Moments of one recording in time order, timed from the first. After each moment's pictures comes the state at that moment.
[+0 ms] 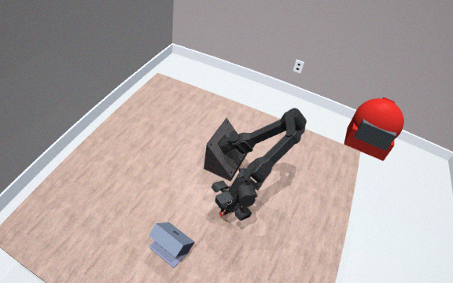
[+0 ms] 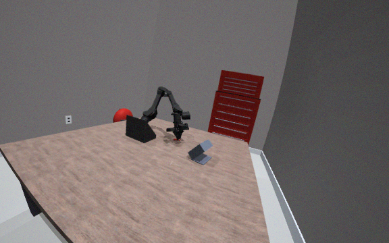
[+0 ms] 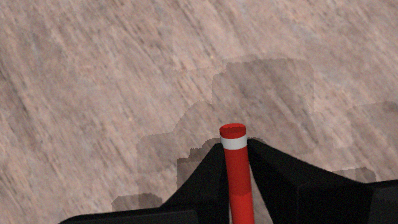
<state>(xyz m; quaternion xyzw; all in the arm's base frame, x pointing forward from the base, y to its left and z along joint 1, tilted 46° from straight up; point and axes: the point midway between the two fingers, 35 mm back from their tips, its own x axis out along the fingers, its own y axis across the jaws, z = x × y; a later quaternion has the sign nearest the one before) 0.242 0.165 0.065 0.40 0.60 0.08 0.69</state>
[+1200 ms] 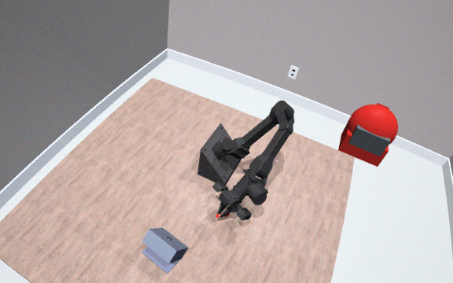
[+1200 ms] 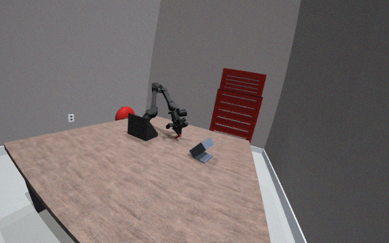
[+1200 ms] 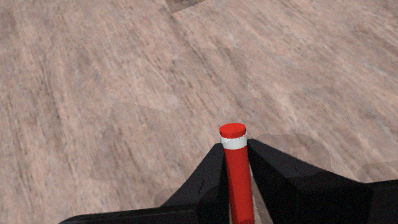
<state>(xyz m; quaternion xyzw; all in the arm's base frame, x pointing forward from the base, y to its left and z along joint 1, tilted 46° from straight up) 0.223 0.160 0.079 0.40 0.48 0.02 0.78</state>
